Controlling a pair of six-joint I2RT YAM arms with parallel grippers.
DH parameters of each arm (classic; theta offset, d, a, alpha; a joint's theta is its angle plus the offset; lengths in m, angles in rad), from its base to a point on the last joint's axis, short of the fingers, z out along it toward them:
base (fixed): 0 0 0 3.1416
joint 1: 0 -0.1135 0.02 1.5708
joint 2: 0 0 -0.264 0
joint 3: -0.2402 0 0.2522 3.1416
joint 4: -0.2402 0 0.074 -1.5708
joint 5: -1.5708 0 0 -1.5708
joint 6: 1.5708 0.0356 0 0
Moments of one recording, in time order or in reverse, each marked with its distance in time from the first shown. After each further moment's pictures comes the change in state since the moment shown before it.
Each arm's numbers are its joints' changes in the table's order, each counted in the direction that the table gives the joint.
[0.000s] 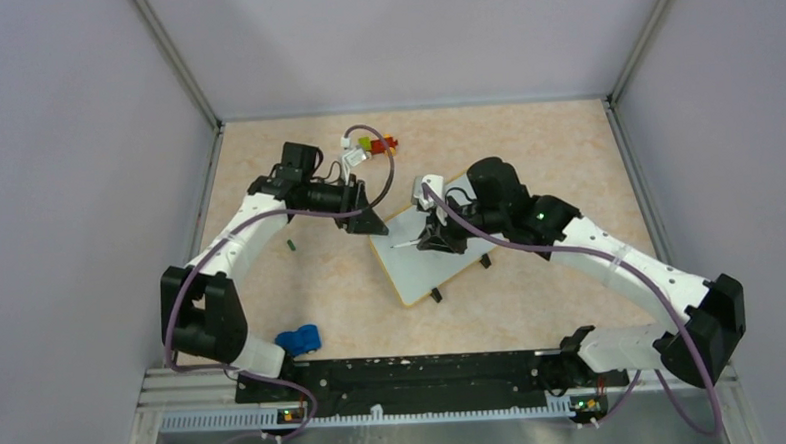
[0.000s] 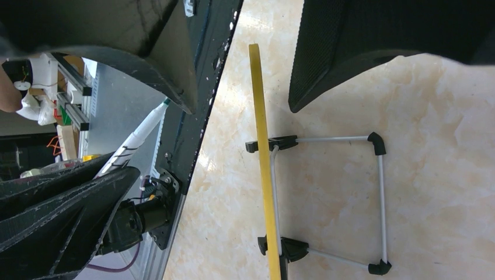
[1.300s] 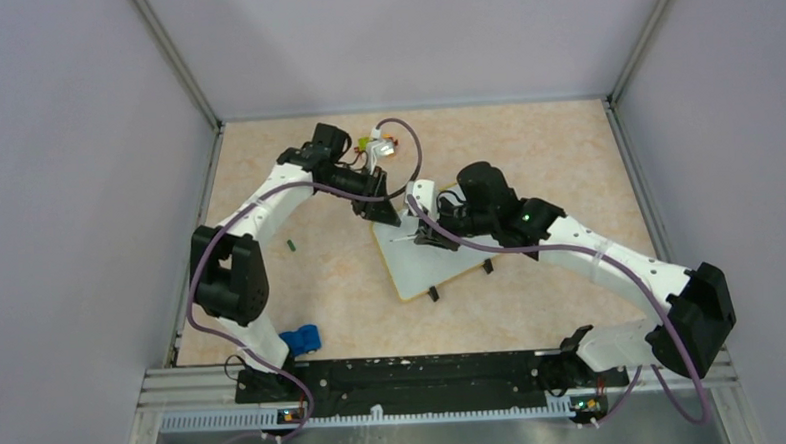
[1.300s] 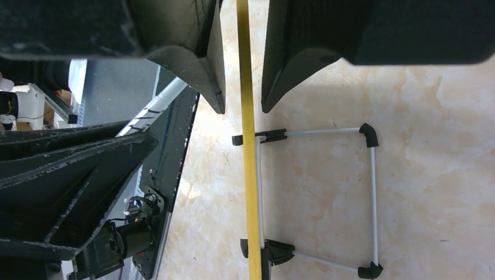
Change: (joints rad) left arm 0.091 0.252 -0.264 -0.176 0.053 0.165; right arm -0.015 0.066 0.042 0.090 -0.088 -0.089
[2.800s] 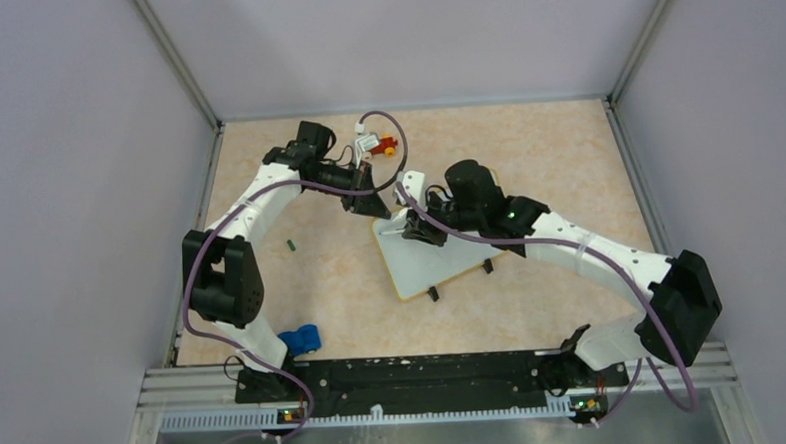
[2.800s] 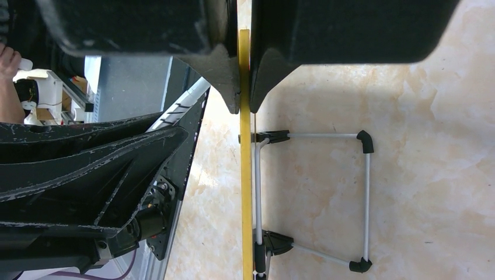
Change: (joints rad) left arm -0.065 -0.023 0.000 -0.027 -0.066 -0.018; right arm -0.024 0.074 -0.025 0.111 -0.057 0.116
